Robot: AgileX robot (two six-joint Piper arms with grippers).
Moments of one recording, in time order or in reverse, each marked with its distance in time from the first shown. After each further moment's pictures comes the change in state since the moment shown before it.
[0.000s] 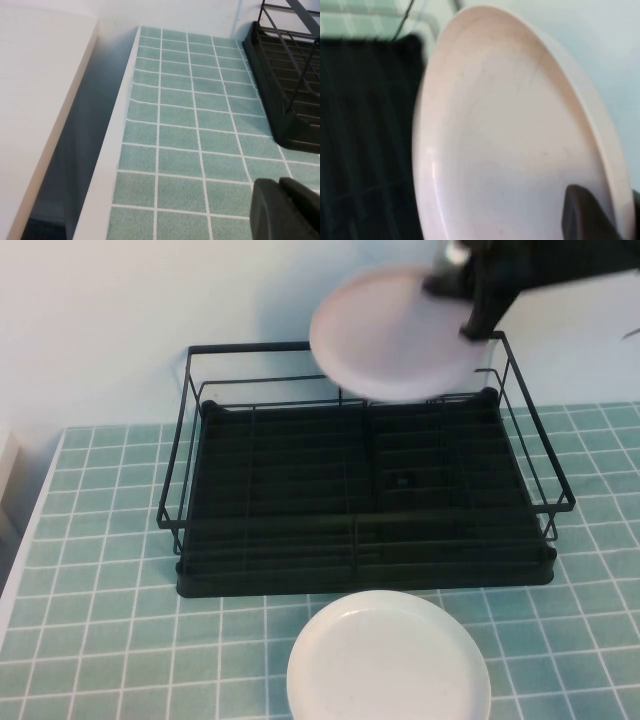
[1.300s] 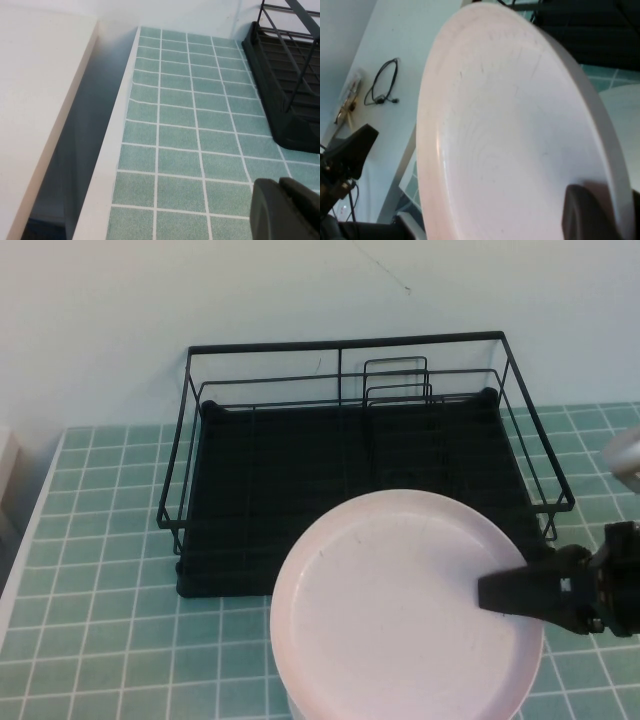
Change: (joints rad) right arm -0.020 -0.830 1.369 0.622 0.133 0.564; left arm 0.000 0.000 0.000 0.000 0.000 0.000
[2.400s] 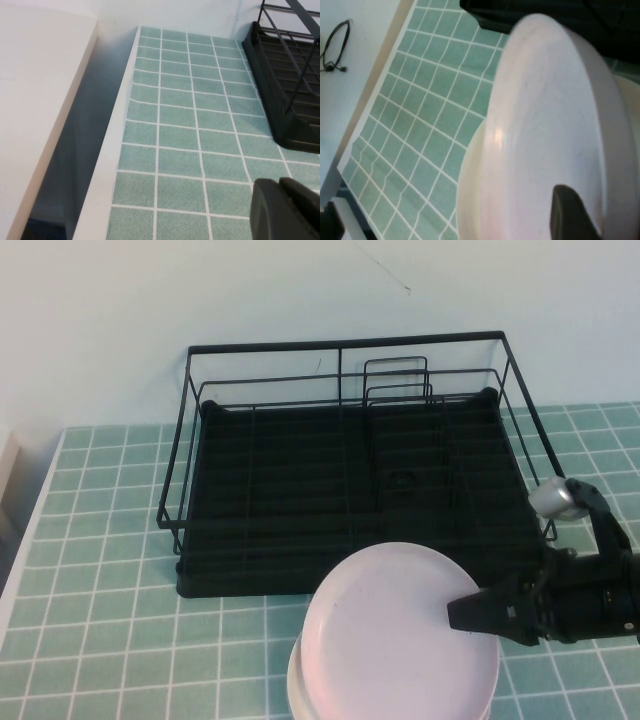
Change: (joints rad) right arm 0.000 0.341 0.000 0.170 -0.037 -0.434; left arm 0.000 0.000 0.000 0.000 0.000 0.000
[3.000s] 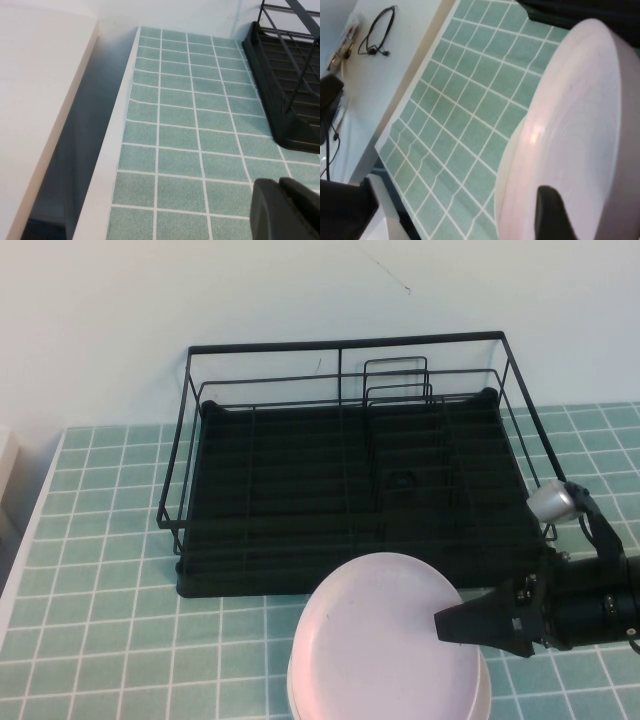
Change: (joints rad) right arm 0.000 0.005 -0.002 0.009 0.109 -0.061; left arm 0.000 0.000 0.000 0.000 0.000 0.000
